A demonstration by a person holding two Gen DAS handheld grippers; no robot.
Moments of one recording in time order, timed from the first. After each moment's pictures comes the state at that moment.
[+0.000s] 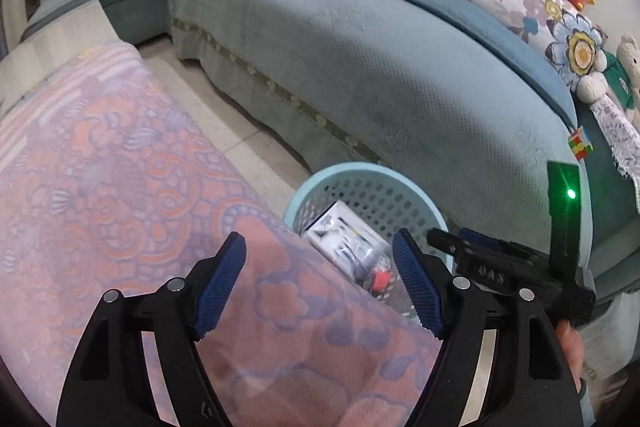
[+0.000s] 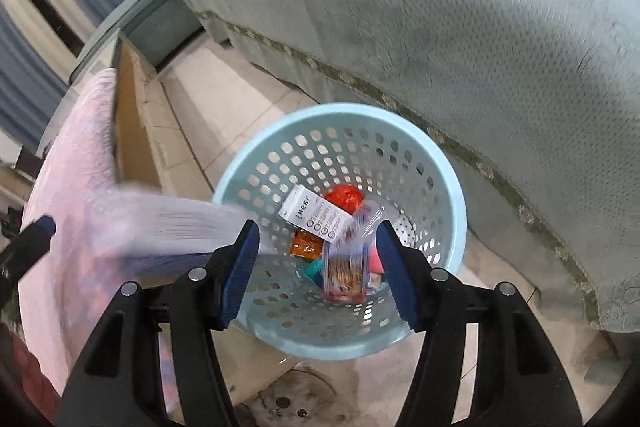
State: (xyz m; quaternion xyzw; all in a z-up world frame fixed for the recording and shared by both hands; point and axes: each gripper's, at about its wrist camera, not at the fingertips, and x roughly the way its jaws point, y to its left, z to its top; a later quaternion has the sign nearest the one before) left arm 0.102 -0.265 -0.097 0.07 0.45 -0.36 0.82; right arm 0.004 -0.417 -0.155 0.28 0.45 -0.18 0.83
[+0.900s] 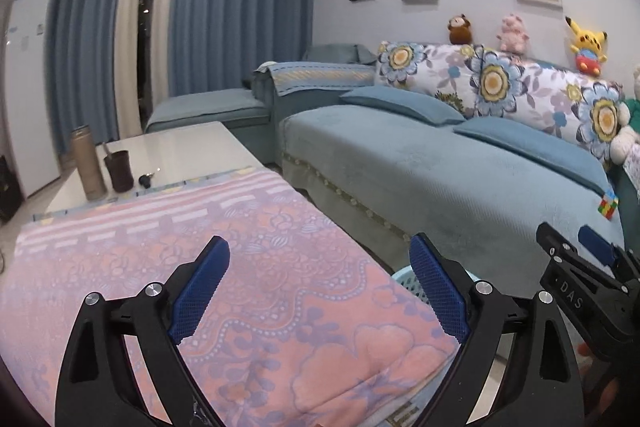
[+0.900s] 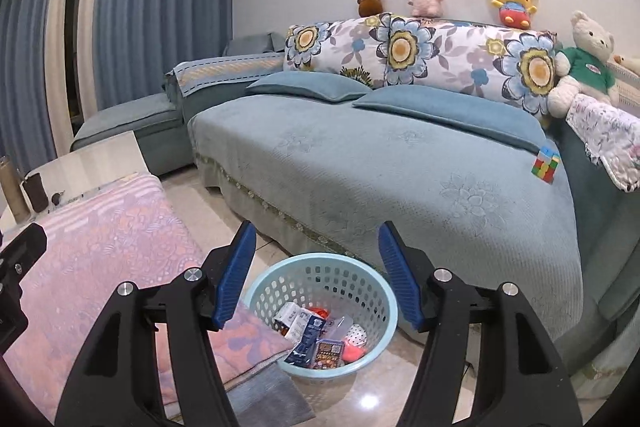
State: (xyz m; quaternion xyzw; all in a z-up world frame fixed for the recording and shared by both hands) left arm -0.033 -0.138 0.013 0.03 0.20 -0.21 0.96; right arm -0.095 -0.258 -0.001 0.10 0.20 -0.33 0.91
